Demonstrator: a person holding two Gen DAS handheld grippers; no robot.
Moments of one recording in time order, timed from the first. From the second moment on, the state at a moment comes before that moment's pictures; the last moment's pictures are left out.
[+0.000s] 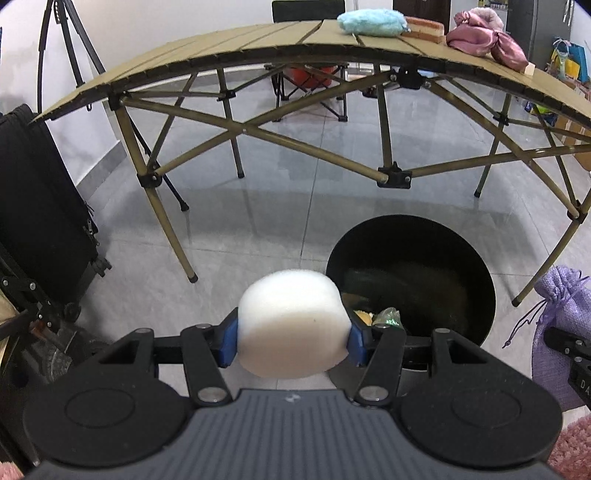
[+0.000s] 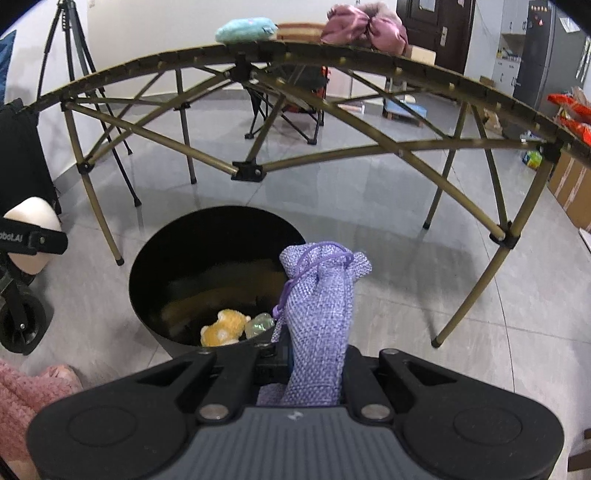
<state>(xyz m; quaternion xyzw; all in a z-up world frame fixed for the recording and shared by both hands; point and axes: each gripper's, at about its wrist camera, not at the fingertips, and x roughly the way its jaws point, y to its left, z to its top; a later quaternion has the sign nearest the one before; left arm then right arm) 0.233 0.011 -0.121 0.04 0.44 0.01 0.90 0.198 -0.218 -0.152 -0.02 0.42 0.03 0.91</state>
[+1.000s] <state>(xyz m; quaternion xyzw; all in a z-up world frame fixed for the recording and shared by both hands) 0.297 0.051 -0.139 -0.01 0.51 0.07 0.86 0.310 -0.172 -0.129 -0.01 0.48 0.11 0.87</state>
